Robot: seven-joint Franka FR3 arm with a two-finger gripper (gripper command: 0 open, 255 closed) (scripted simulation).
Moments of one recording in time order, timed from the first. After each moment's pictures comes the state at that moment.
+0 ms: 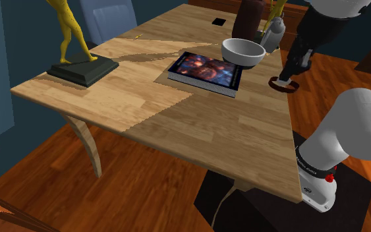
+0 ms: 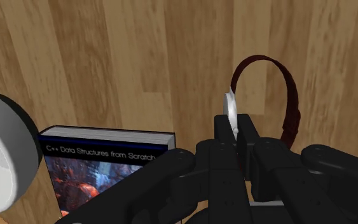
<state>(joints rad) 0.32 -1.05 0.25 -2.53 0.02 1.52 -0.08</state>
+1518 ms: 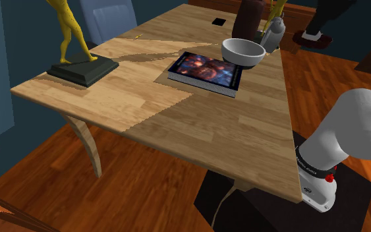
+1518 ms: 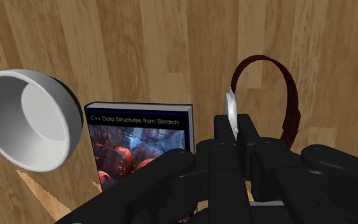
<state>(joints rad) 0.28 -0.90 0.23 -2.14 -0.03 1.27 -0.11</state>
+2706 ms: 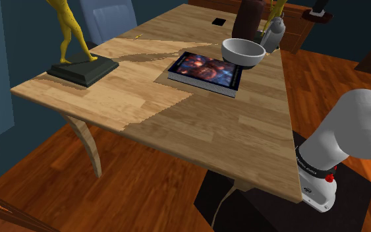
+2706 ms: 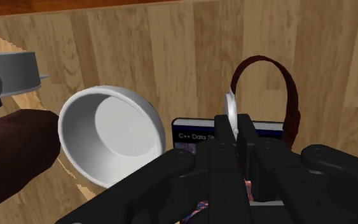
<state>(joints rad) 0.25 -0.88 -0.11 -2.12 -0.28 1.33 -0.44</state>
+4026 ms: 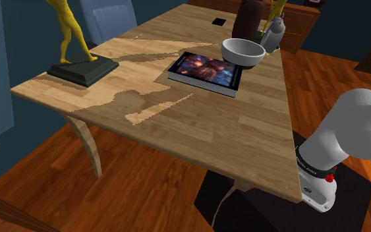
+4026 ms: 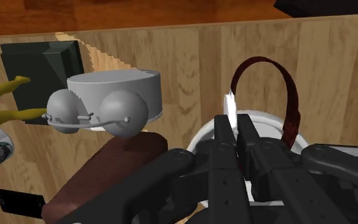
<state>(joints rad) 0.29 -0.50 -0.64 -1.78 -0.43 1.53 -0.89</state>
